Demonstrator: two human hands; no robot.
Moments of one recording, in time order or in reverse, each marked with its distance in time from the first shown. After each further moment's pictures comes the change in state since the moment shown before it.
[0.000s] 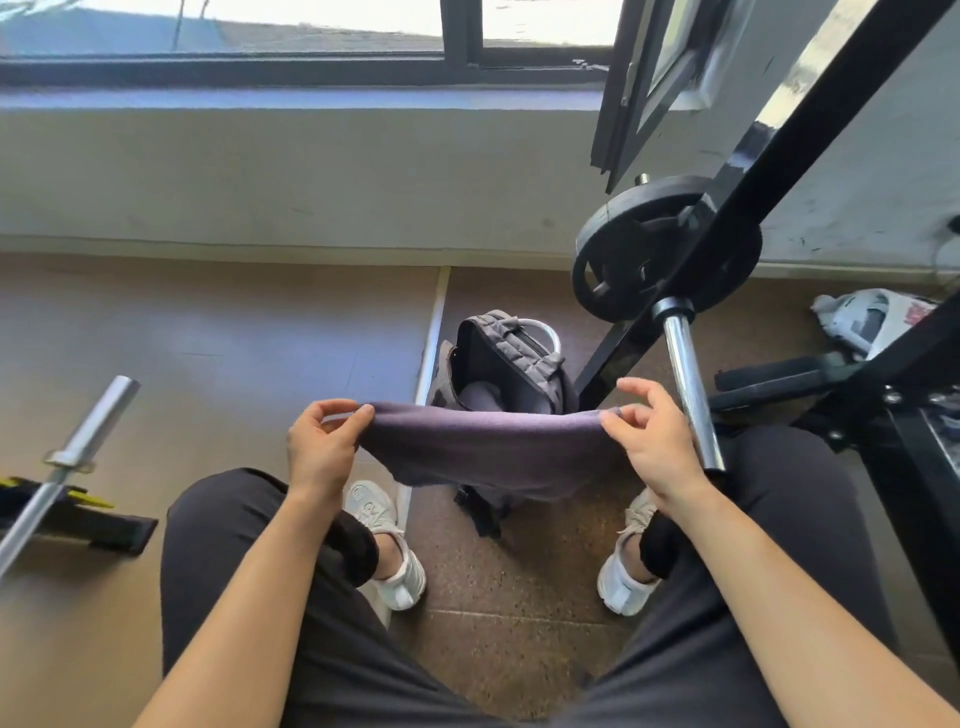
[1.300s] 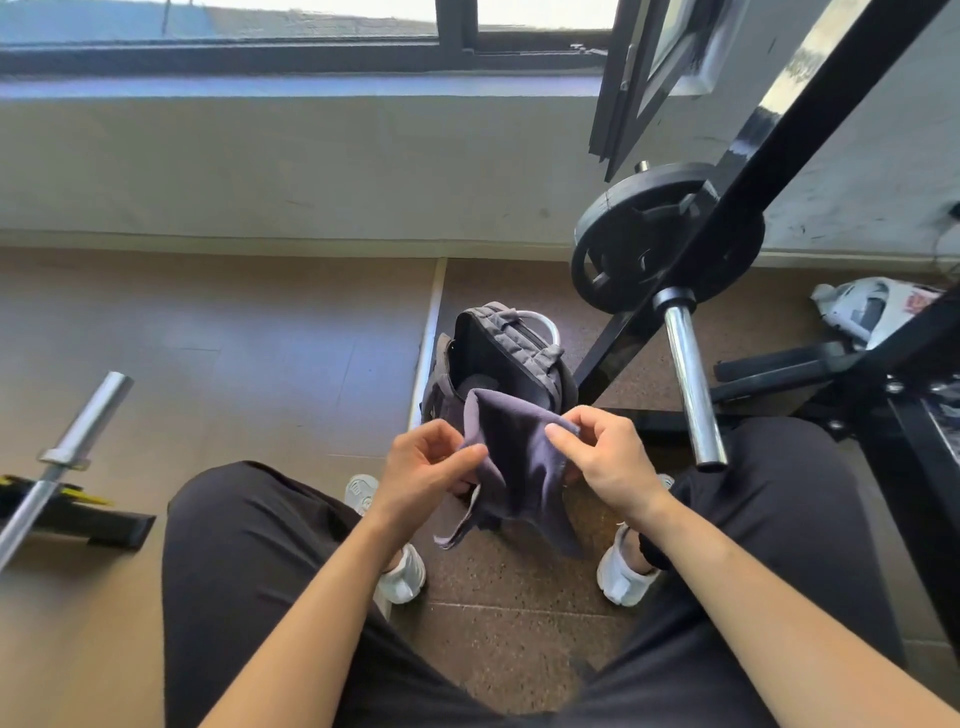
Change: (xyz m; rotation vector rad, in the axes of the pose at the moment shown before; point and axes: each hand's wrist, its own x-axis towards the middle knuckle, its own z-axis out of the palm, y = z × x) left_hand -0.076 0.005 0.055 0.069 -0.547 0.156; right_hand -0.014 0.006 0.031 -0.093 -0.250 -0.197
